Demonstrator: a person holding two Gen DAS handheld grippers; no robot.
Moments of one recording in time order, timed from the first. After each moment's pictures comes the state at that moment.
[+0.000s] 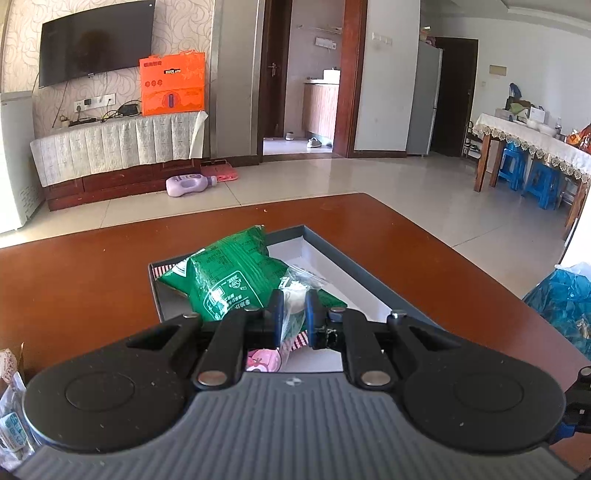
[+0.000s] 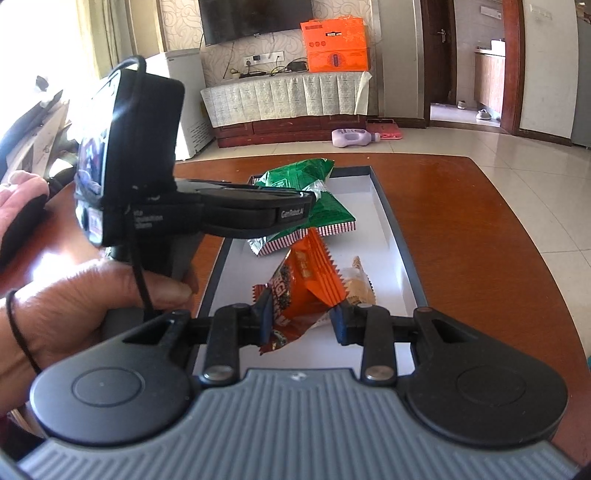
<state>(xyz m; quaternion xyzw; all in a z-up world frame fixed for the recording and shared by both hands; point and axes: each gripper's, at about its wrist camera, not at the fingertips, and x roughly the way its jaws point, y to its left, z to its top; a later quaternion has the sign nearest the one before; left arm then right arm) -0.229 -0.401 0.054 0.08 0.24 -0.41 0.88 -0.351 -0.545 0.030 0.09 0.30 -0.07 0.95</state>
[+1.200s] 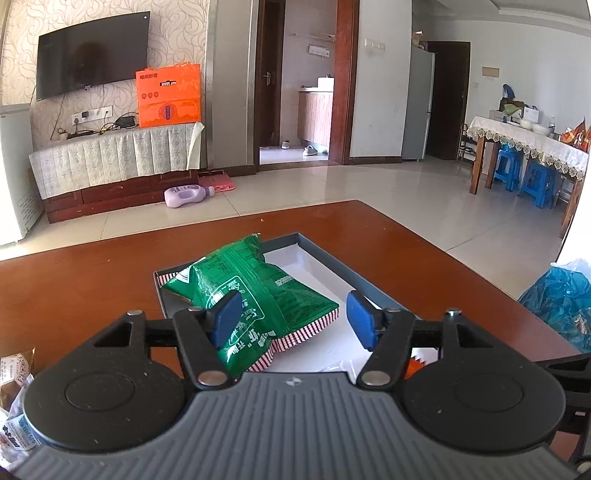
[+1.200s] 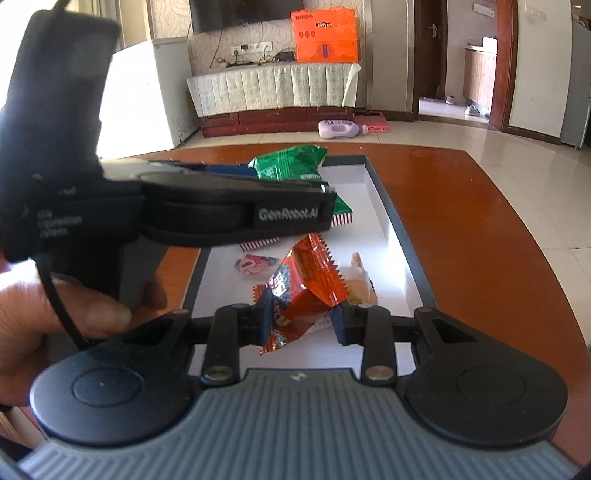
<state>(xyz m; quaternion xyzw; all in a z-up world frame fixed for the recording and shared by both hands) -0.229 -0.386 0.058 0.09 0.22 -0.41 0.88 -0.333 -0.542 0.018 0.08 0.31 -0.10 0.94</state>
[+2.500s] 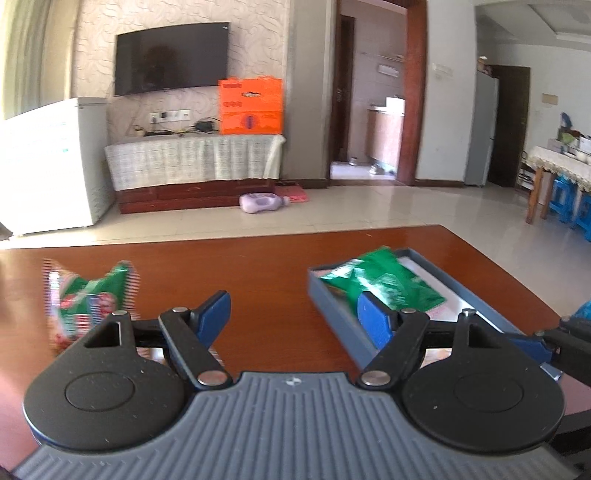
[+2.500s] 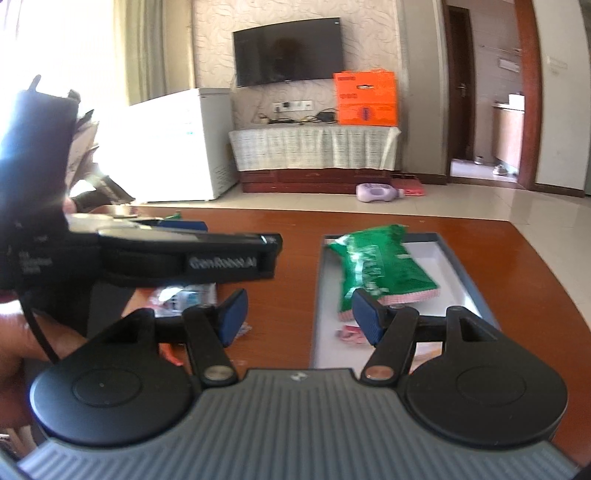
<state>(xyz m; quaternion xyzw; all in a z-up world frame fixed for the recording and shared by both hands) -0.249 -0.221 0.112 0.05 0.21 -0.30 0.93 -0.322 -0.468 0.051 0.05 0.22 -0.04 0.97</state>
